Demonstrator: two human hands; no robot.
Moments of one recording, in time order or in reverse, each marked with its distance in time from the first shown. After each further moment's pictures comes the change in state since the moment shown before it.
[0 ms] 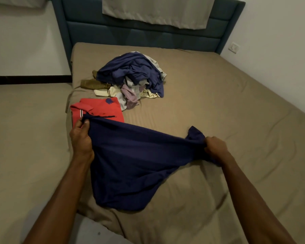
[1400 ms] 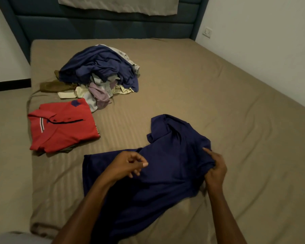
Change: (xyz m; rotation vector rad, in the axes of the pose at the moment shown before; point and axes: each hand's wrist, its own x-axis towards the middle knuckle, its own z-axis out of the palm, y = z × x) left_hand -0.117 -0.062 0.123 0.705 -0.979 -0.431; right_hand -0.106 0.040 0.108 1.162 0.727 0.305
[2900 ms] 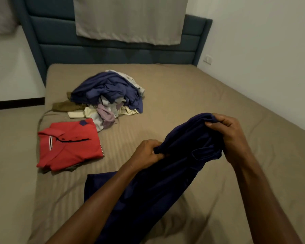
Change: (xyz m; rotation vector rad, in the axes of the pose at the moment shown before) left_hand 0.074 0.089 0.005 0.210 0.151 0.440; right_hand 0.084 -0.264 -0.033 0.365 -0.575 -0.186
